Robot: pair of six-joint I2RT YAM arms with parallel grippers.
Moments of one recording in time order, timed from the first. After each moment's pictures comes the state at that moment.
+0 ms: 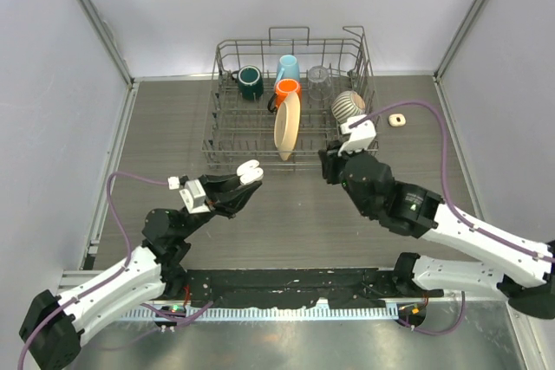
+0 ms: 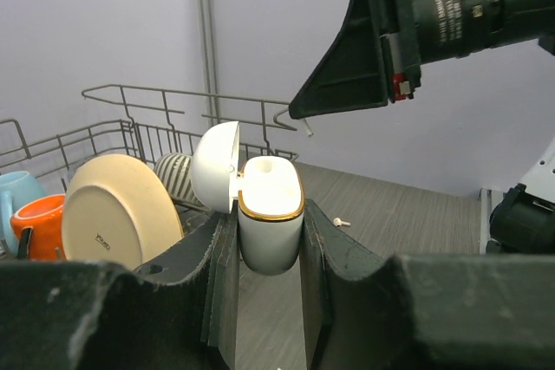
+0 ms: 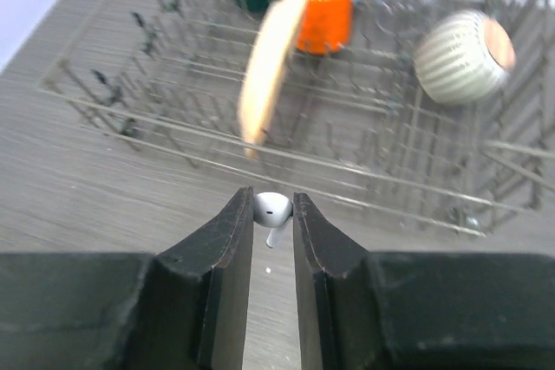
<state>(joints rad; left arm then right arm) -0.74 0.63 0.21 0.90 0.28 -0.12 0.99 0.93 1.00 -0.41 0.67 0.37</state>
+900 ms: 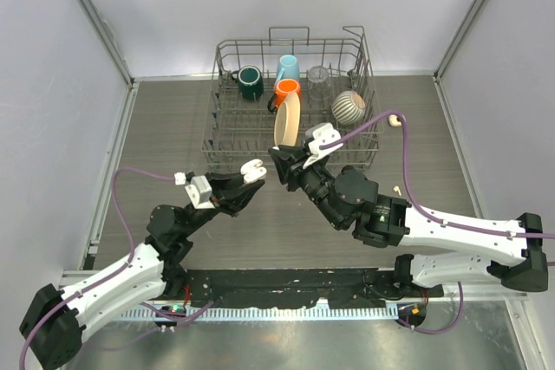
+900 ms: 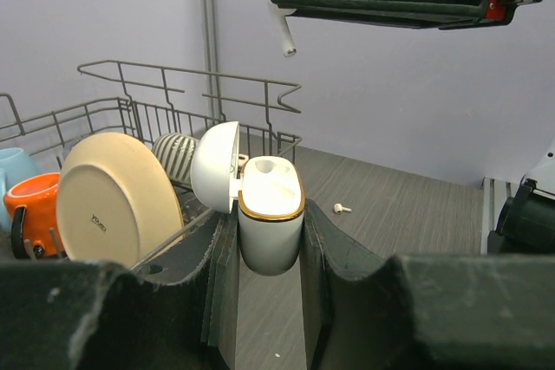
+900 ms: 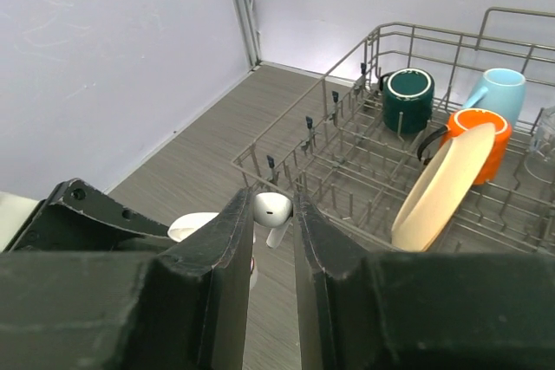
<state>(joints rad) -0.74 0.67 0.21 0.90 0.27 -0.13 1.31 1.10 1.02 0.20 0.70 0.08</state>
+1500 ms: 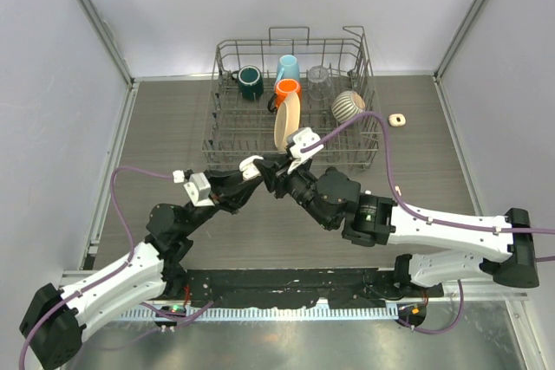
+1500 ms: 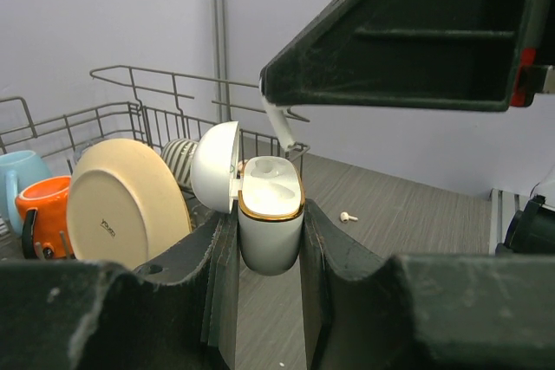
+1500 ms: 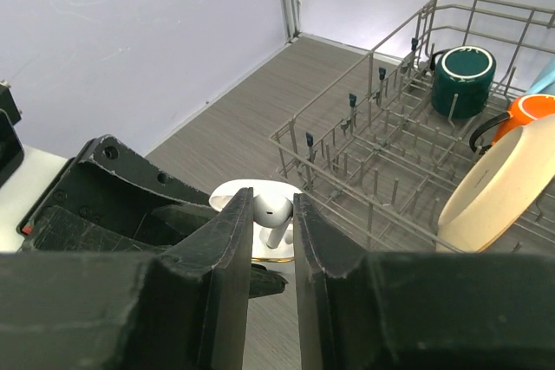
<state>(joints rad) -0.74 0.68 0.23 0.90 0.24 -0.13 1.31 1.16 1.03 0.20 0.60 0.14</state>
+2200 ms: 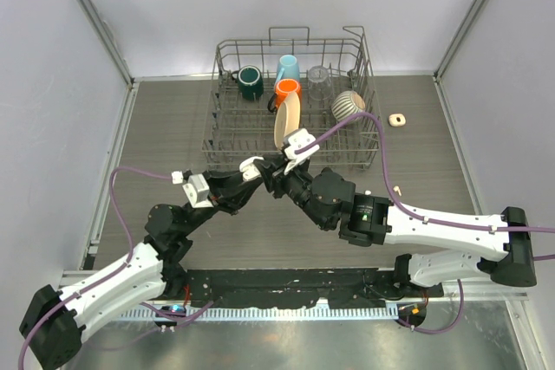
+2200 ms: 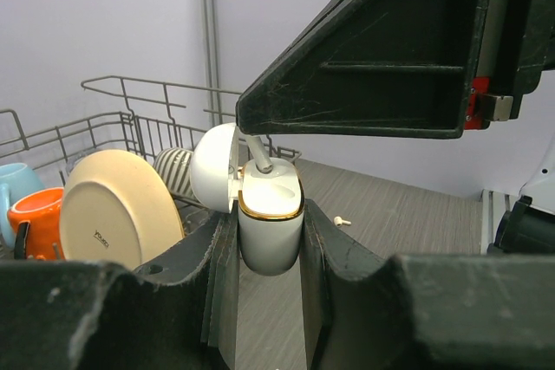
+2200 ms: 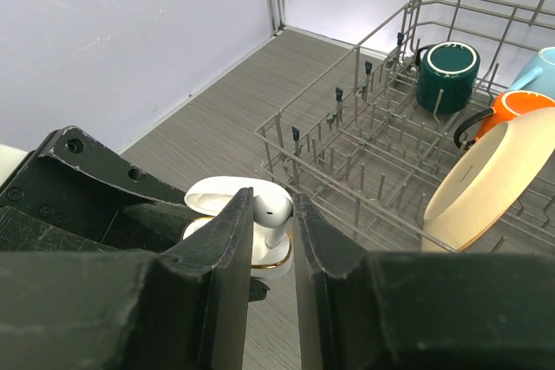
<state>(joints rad) -0.74 0.67 0.24 0.90 0.26 -0.13 1.31 1.19 1.04 0.19 0.63 0.11</state>
